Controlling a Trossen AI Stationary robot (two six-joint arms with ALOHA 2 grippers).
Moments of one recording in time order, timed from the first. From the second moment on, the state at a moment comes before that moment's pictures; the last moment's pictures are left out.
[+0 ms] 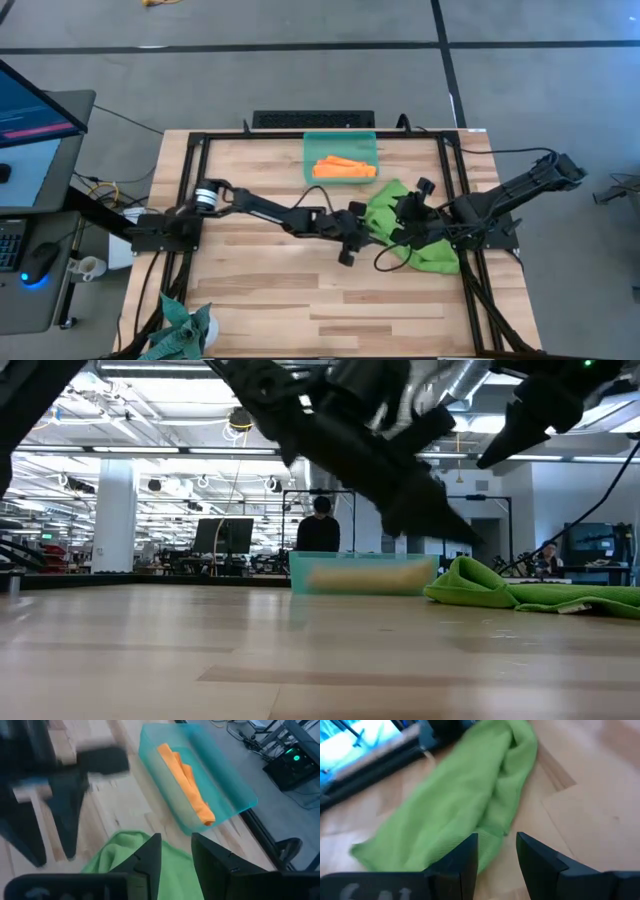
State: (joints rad) left arm -0.08 2.21 1.47 0.21 -0.08 0.41; right arm 0.40 1.11 0.80 -0.81 0.81 0.47
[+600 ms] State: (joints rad) left arm -0.07 2.39 1.63 0.17 -0.15 0.45; right arm 0.37 1.11 0.80 -0.80 0.81 0.47
